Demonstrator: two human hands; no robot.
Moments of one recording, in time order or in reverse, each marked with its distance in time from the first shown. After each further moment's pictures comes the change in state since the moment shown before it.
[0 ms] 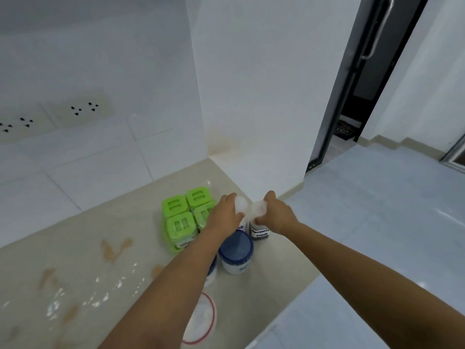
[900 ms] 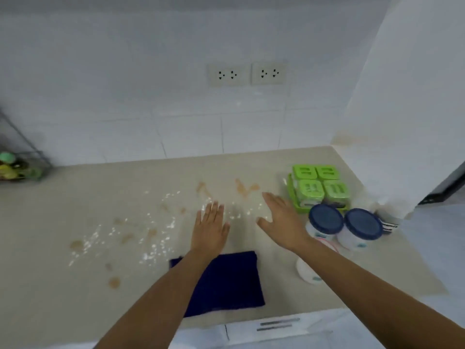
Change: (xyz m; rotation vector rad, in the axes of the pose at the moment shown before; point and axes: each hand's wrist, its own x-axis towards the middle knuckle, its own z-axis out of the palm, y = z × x) left_hand -0.295 -0.248 -0.068 0.336 0.183 -0.431; right_hand -0.172 -0.201 0.166 -0.152 -0.149 -0.670
